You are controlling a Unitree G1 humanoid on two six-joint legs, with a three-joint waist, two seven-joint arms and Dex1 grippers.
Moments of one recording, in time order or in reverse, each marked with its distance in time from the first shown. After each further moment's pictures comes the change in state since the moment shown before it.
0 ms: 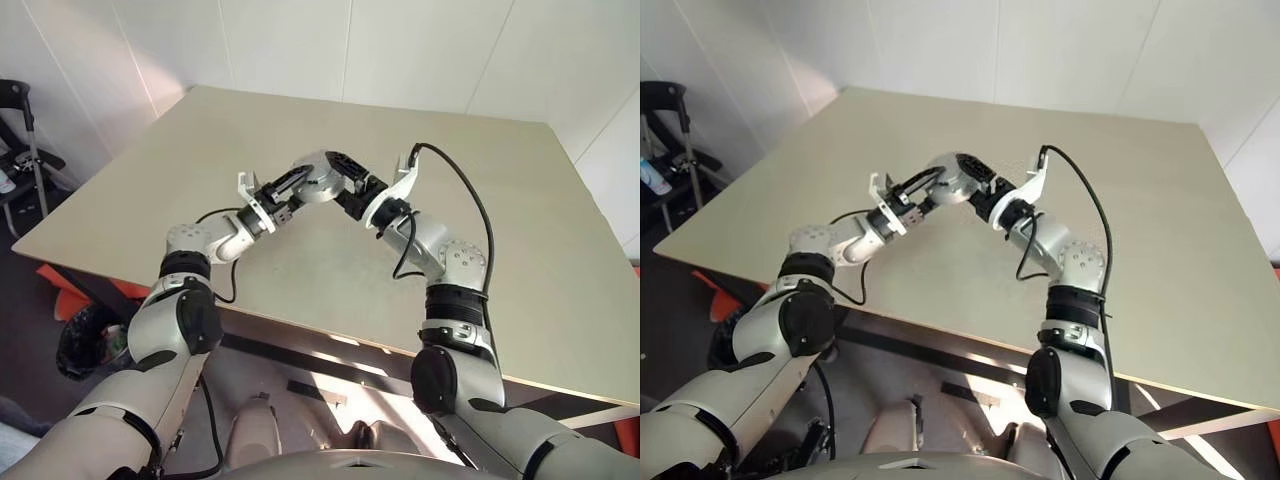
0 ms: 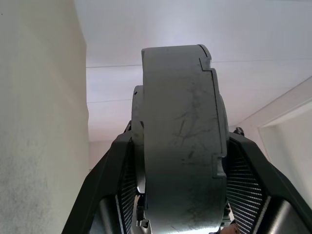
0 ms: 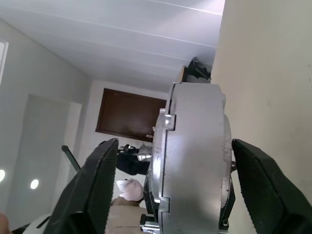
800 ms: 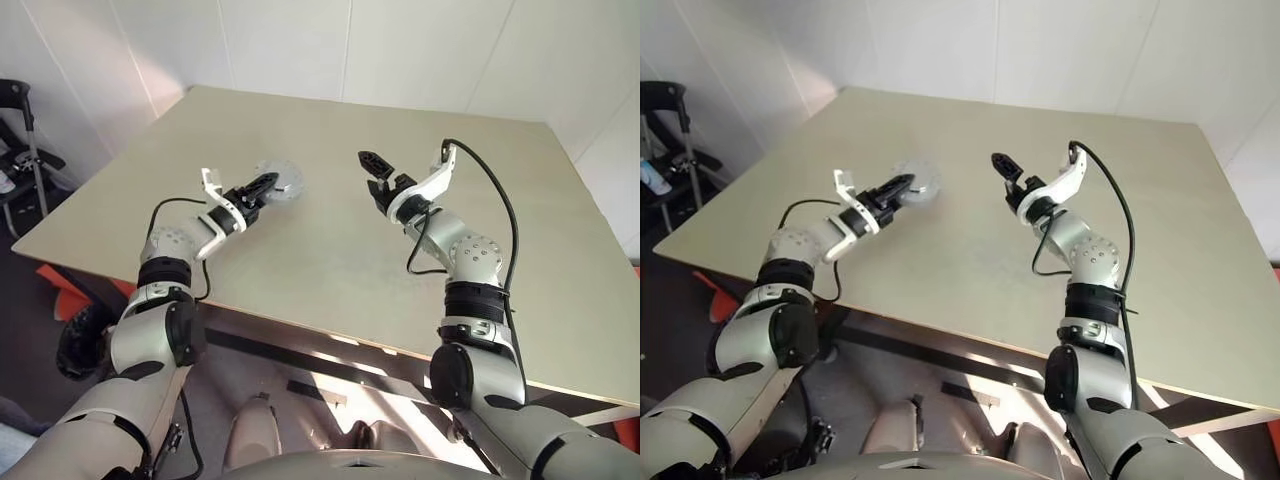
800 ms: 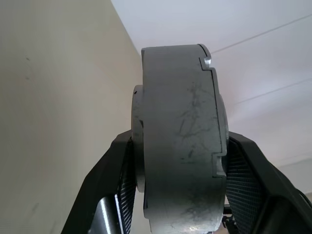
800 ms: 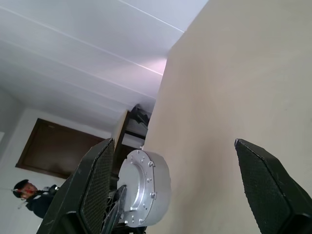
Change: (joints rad) left arm 0.094 0.103 -0.113 -0.104 0.181 -0.377 0.025; right arm 0.004 -0.114 0.010 0.035 -0.284 -0.172 0.107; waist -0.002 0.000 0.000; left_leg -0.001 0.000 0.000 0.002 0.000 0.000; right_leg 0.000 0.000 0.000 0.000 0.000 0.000
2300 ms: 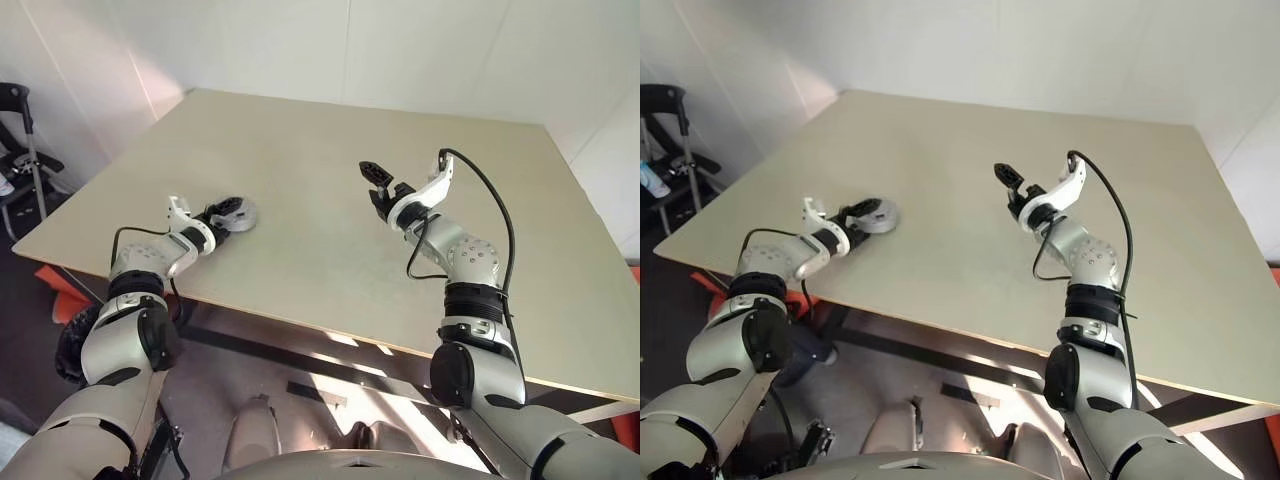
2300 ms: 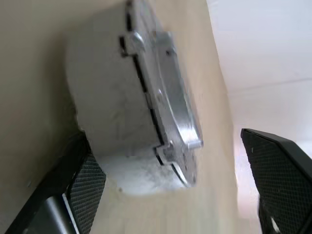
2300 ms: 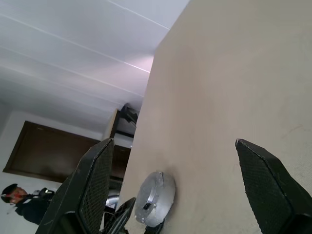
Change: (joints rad) left arm 0.054 0.092 0.035 0.070 -0.016 0.190 0.184; right arm -0.003 0.008 -0.024 0.065 -0.076 0.002 0.027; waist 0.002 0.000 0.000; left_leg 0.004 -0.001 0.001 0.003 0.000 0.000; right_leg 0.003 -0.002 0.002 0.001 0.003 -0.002
